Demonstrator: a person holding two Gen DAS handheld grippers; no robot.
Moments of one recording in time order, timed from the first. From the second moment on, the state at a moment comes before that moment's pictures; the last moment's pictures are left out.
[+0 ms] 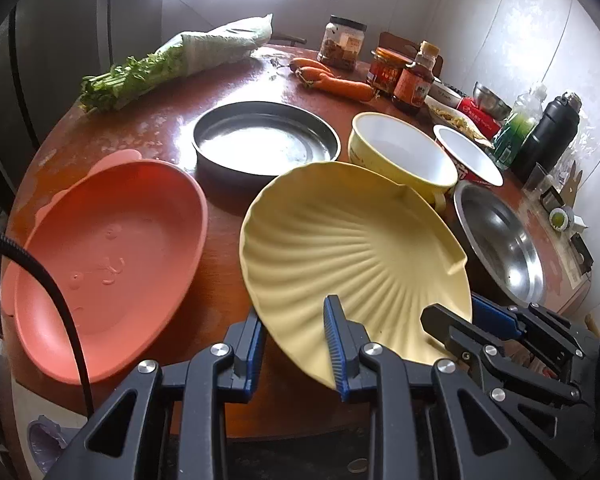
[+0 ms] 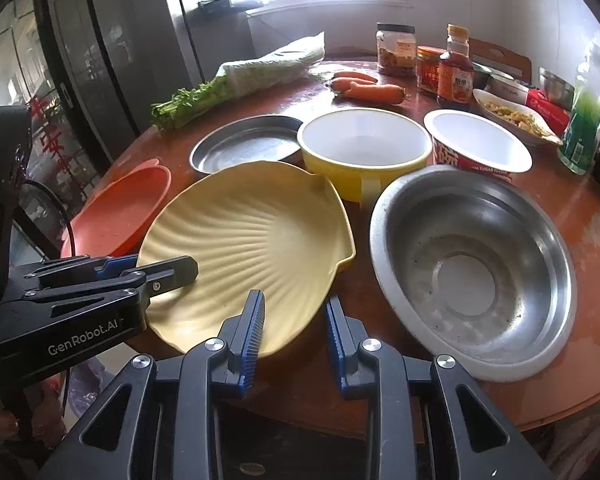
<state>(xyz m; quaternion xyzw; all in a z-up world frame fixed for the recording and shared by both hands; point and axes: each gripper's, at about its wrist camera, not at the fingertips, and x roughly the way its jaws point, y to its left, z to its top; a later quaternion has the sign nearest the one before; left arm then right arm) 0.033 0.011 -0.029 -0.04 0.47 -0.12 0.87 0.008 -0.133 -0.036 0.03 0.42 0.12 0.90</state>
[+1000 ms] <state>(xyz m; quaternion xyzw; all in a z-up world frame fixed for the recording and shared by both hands) 0.030 0.128 0.006 -0.09 0.42 -0.01 0.90 0.047 -0.016 -0.003 -0.03 0.39 0.23 0.89</state>
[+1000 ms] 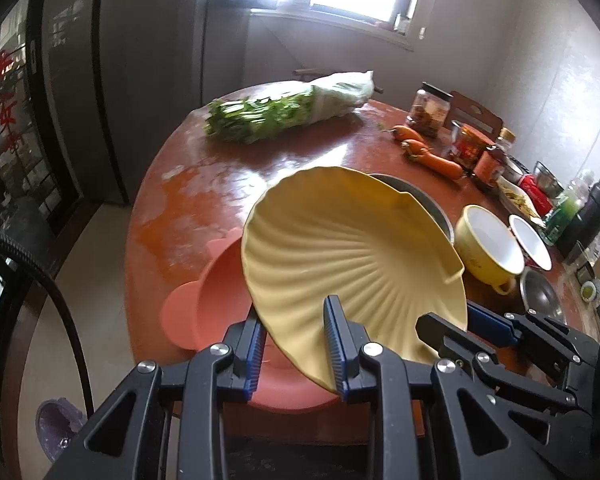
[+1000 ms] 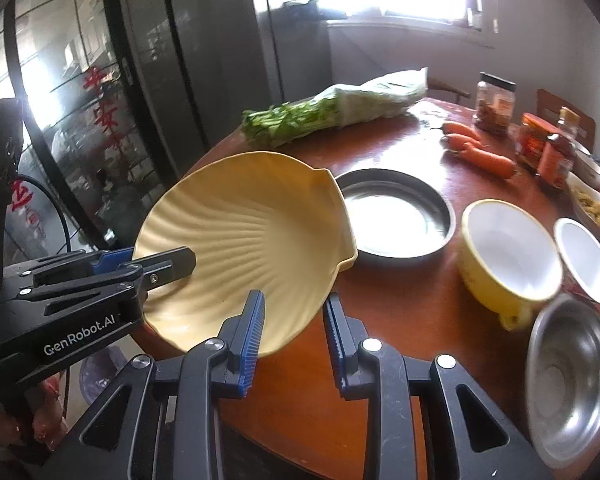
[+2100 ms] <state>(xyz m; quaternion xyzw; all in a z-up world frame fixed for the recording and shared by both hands) 0.029 0.144 -0.014 -0.10 0.45 0.00 0.89 0.096 0.042 -0.031 -0.12 0.40 0.24 0.88</state>
